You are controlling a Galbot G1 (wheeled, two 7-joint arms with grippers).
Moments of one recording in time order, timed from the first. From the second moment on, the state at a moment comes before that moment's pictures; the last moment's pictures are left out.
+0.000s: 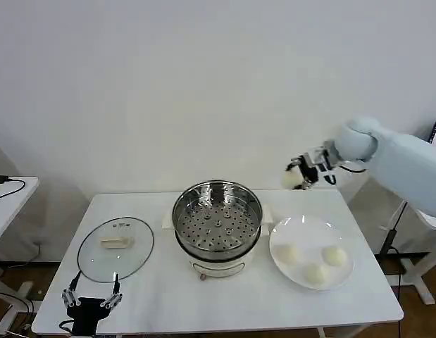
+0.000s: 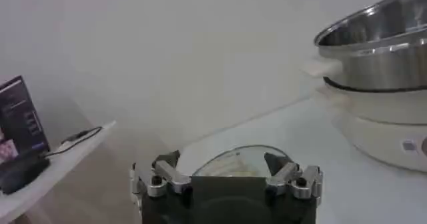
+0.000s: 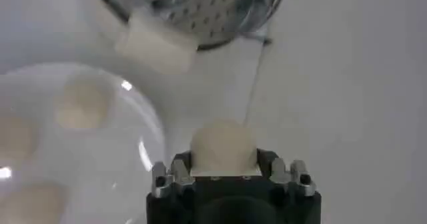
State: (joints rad) left arm 1.84 -1.35 -0.67 -2.22 0.13 0.17 -0.16; right arm 0.54 0.85 -1.15 1.30 0.12 -0.01 -0.92
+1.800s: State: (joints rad) left arm 1.84 -1.34 -0.71 -2.21 0.10 0.18 -0.15; right arm 0.40 1.32 -1.25 0.95 -0.37 0.57 -0.74
